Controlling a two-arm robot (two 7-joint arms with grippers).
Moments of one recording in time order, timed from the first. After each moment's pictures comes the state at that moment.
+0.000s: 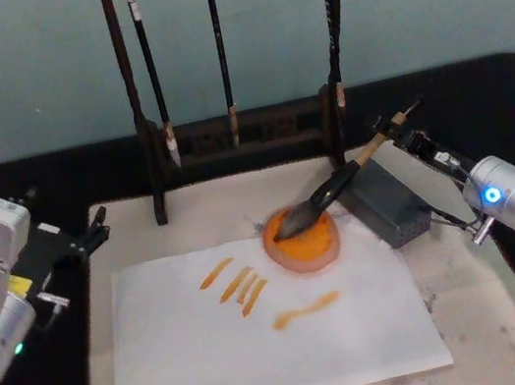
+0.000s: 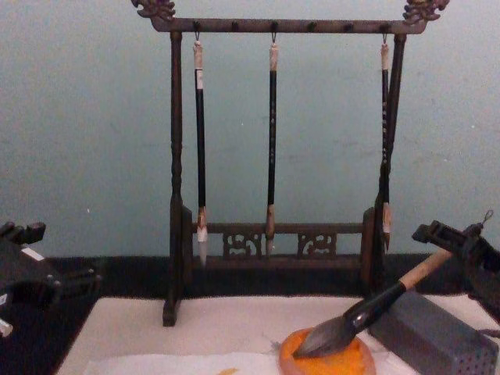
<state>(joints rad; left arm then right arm) -0.20 0.60 0.45 -1.41 -0.25 -0.12 0.03 0.39 0.31 -0.27 -1.09 1.15 0.25 0.28</state>
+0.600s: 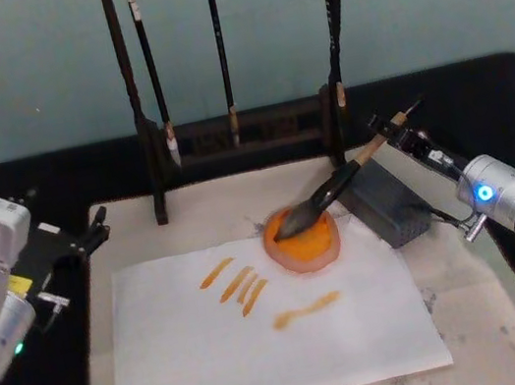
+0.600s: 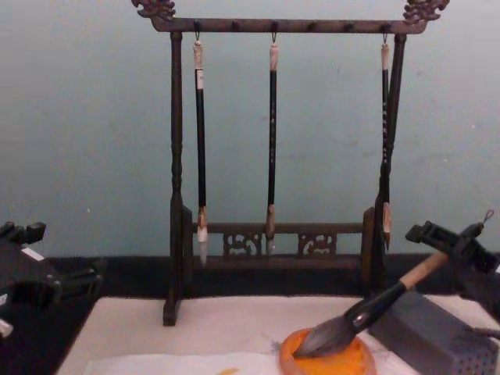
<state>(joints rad) -0.20 0.60 0.45 -1.41 -0.25 -0.12 0.03 0.44 0.31 -0.32 -1.00 1.18 0.22 0.32</state>
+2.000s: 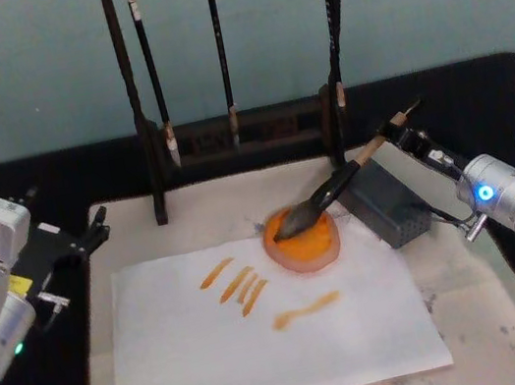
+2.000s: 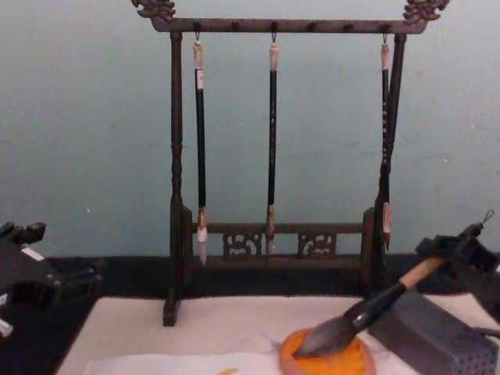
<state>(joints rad) -0.20 0.60 0.45 -1.41 -0.25 -0.12 0.03 0.44 0.31 -0.32 -1.00 1.18 0.21 0.32</state>
